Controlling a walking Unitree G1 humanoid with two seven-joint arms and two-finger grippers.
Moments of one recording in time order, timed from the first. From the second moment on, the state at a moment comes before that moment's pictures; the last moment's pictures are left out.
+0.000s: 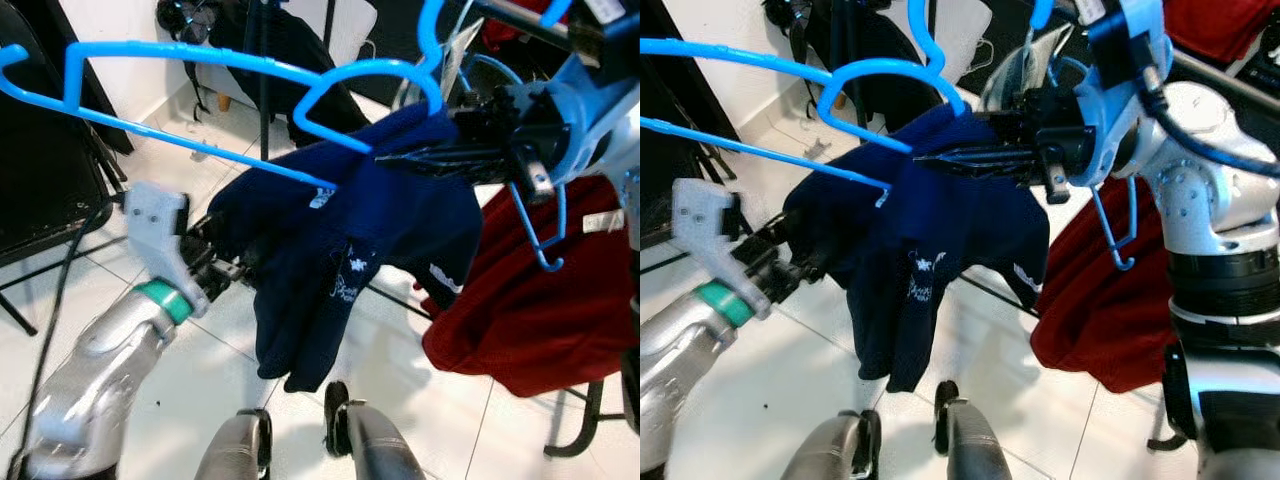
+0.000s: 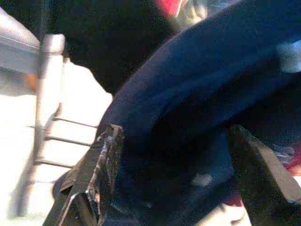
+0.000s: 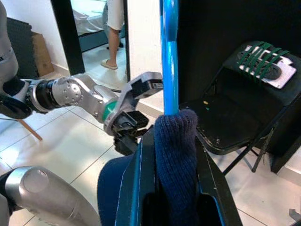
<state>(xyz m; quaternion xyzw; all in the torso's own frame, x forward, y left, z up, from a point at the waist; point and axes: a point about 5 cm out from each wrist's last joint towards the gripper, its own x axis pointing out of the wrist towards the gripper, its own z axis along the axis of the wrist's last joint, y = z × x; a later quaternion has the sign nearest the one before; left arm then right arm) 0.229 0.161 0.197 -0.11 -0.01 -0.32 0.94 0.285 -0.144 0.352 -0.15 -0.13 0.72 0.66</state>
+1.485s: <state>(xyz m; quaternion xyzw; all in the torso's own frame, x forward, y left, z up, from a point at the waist) 0.245 0.191 0.195 -0.07 -0.03 -0.23 0.97 0.270 -0.137 0.354 -0.13 -0.12 0.77 0.62</state>
